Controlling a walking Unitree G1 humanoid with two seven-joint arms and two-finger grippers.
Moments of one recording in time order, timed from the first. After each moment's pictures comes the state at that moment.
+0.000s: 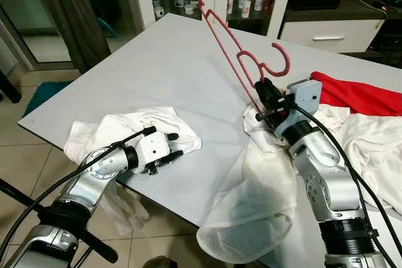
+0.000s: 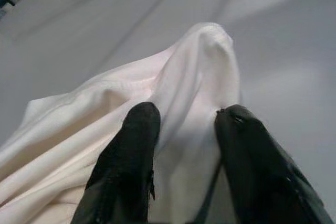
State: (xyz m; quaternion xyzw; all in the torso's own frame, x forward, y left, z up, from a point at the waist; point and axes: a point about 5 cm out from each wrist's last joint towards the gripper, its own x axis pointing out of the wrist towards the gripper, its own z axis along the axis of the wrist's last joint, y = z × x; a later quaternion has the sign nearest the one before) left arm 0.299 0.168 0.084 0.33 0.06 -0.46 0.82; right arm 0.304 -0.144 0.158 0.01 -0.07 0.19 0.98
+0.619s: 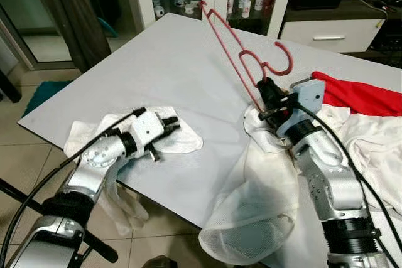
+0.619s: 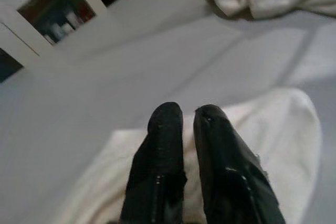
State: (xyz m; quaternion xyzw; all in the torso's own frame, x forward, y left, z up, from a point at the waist) left arm 0.319 0.172 0.110 0.27 -0.01 -0.40 0.88; right arm 0.306 -0.152 0.162 0.01 -0.07 0.19 0.98
